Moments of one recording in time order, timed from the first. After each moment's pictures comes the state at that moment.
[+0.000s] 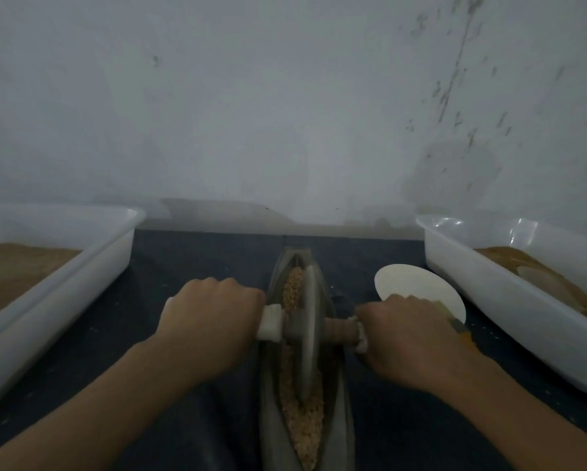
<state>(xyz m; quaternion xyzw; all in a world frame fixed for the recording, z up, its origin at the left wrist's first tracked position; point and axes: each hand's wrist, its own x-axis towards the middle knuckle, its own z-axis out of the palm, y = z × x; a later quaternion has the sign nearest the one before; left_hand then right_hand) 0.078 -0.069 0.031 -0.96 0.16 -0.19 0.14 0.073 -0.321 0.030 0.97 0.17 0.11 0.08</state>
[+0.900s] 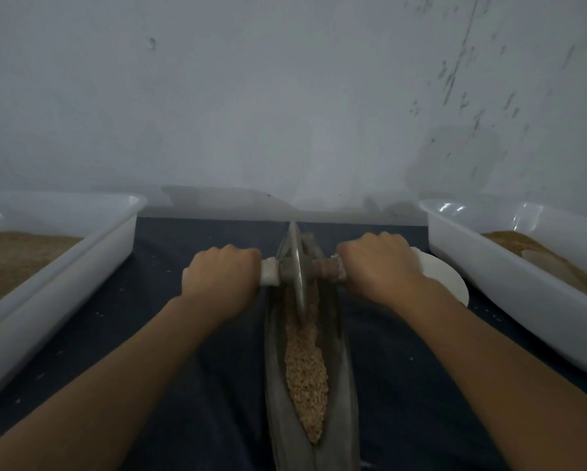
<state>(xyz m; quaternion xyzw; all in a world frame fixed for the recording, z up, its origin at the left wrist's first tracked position) 0.129 -0.069 0.016 -0.96 0.11 -0.23 0.06 0.139 -0.299 0.044 0.95 0.18 0.21 0.16</state>
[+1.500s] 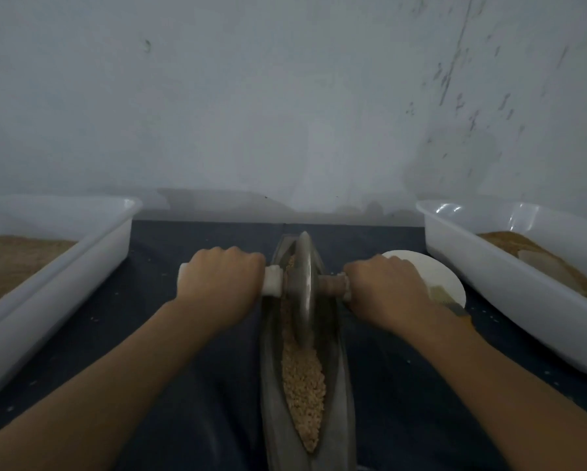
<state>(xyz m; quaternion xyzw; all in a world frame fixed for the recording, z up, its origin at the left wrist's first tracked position) 0.113 -0.077 0.031 -0.95 0.13 -0.24 0.14 0.120 -0.310 0.026 0.97 0.15 0.19 0.10</state>
